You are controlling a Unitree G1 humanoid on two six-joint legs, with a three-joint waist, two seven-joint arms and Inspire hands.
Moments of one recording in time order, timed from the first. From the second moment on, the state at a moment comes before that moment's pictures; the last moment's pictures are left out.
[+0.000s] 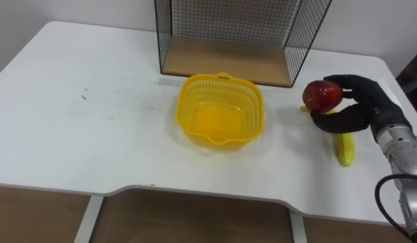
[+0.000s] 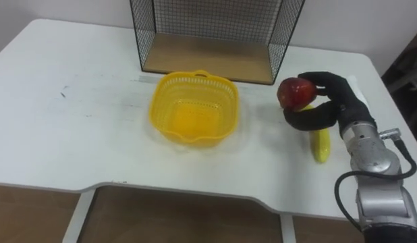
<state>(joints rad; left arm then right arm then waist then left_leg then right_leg) 0.26 0.26 0.14 1.07 0.19 0.08 -0.12 -0.19 -0.48 -0.15 0.32 -0.16 0.05 0.13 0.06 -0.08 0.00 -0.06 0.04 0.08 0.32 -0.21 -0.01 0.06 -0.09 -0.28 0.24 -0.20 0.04</state>
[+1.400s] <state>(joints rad) 0.18 0.27 0.11 1.08 0.19 0.06 -0.13 -0.19 -0.48 -0.02 -0.04 -0.24 0.06 0.28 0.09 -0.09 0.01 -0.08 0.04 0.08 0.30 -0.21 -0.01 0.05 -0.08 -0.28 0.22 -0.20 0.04</state>
